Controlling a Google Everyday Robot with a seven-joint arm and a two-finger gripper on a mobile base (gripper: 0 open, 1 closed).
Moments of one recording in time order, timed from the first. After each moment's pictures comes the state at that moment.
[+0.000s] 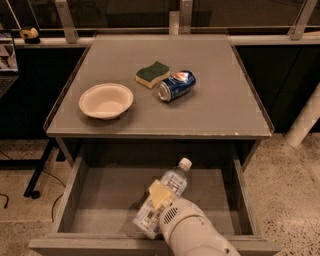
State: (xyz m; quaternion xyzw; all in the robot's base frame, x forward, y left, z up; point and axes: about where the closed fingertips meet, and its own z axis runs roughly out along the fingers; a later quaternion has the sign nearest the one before) arm 0.390 -0.032 0.740 0.28 0.84 0.26 0.40
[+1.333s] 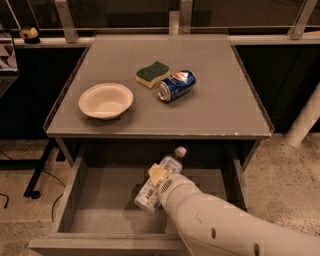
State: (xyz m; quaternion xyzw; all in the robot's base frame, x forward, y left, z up) arm 0.454 -0.031 0.712 0.28 0.85 0.25 0.38
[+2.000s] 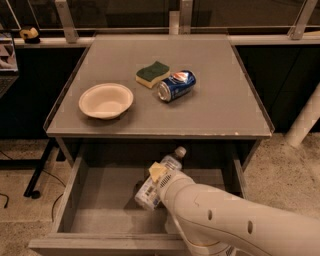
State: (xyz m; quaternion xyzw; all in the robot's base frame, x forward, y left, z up) arm 0.467 -0.033 0.698 0.29 0.85 0.24 0.36
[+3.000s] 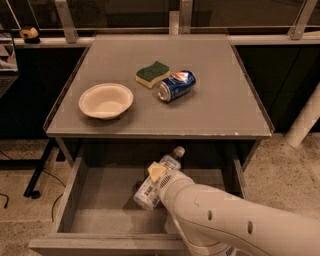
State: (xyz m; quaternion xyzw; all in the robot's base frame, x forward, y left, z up) arm 0.467 -0.033 0.698 0.29 0.85 0.24 0.36
